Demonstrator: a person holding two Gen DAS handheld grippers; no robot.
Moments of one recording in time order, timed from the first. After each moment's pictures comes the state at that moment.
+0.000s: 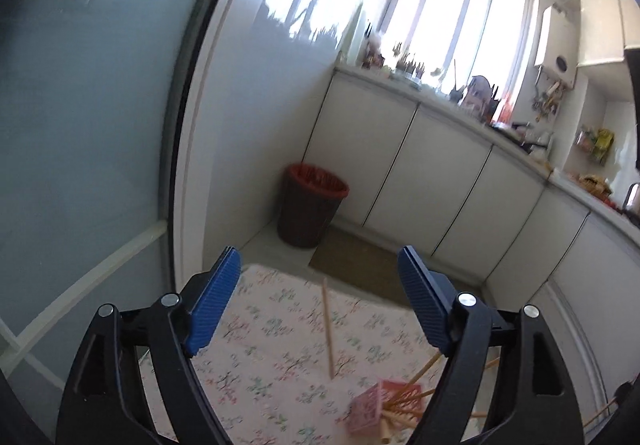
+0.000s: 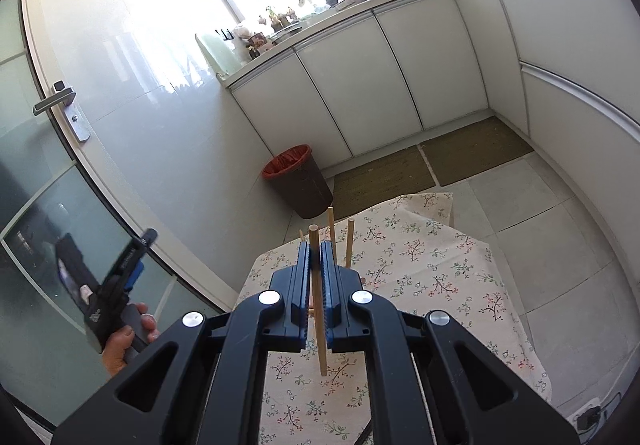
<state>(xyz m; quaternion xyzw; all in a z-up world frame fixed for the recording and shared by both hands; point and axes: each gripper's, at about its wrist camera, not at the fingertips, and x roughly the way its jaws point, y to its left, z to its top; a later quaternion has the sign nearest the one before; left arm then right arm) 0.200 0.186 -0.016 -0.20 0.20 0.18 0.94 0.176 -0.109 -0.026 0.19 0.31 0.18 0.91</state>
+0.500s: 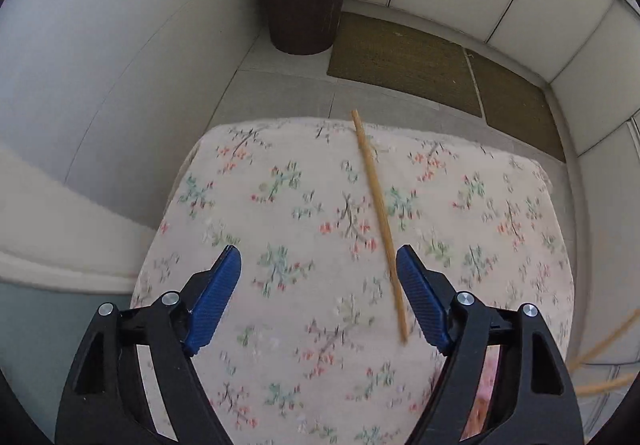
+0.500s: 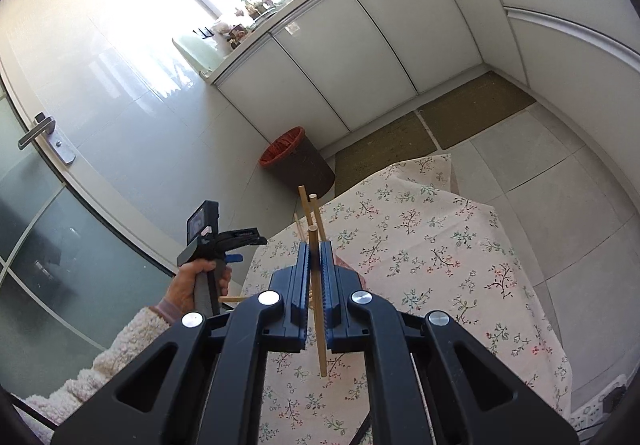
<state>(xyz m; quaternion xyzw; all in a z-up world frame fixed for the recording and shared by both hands) 0.459 0.214 -0.178 -0.11 0.56 0.12 0.81 0.221 -0.153 -0.089 0.24 0.35 0.19 0.88</state>
